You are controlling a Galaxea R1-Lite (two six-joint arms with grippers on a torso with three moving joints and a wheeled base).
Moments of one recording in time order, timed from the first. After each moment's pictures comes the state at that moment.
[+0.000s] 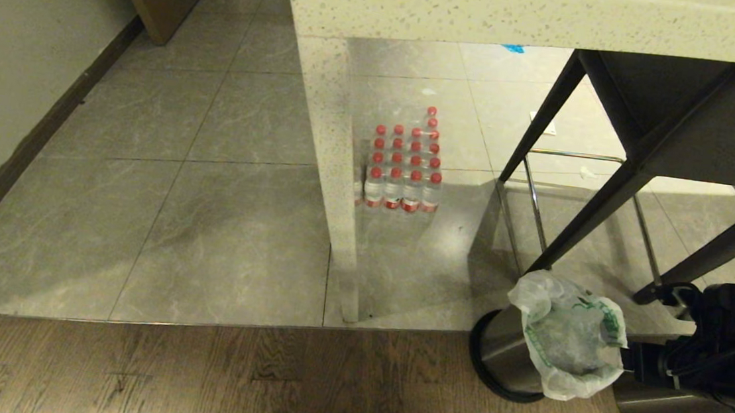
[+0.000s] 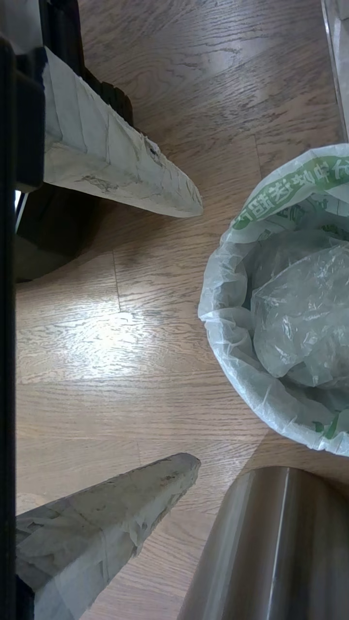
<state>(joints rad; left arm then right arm) 0.00 0.00 0.00 0.00 0.00 -0.01 -0.17 1.80 -0.46 -0.54 0.02 -0.05</state>
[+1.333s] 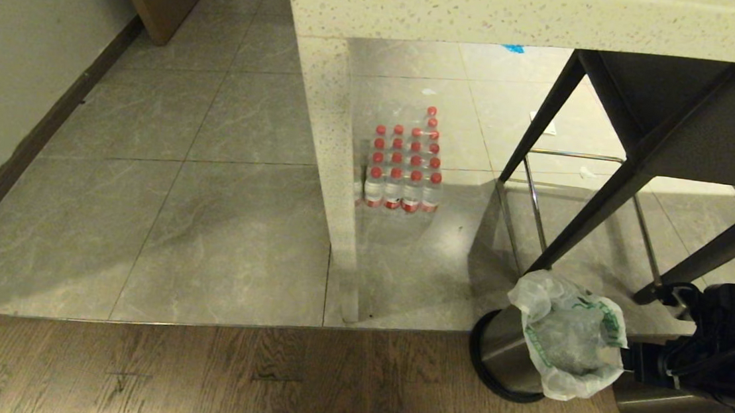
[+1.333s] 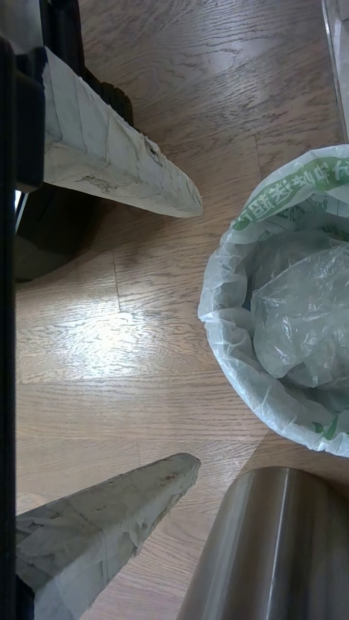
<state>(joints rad) 0.00 0.00 0.00 0.00 0.00 -0.01 -0.17 1.80 -0.46 -0.54 0.02 -0.05</state>
